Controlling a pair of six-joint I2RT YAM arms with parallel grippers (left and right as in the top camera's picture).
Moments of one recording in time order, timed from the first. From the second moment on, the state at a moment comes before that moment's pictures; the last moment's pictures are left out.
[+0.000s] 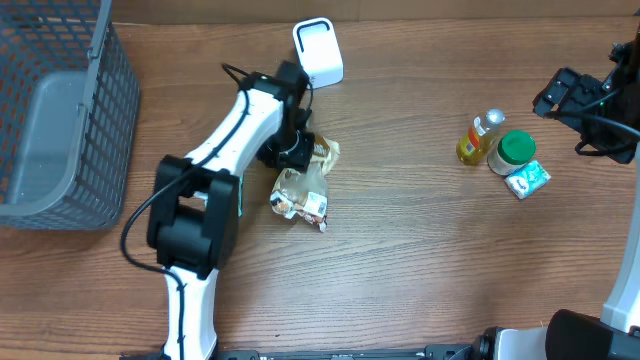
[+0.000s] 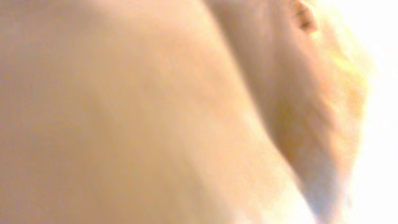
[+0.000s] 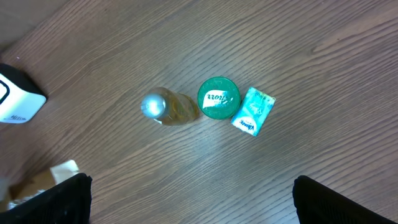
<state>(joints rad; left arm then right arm) -0.35 2.19 1.75 -1.13 0.17 -0.15 -0.25 1.57 1.90 -1.42 -0.04 0.31</state>
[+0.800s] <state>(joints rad) -0.31 2.05 1.75 -1.05 0.50 -0.12 -0.25 1.57 1.90 -1.42 -0.04 0.31</state>
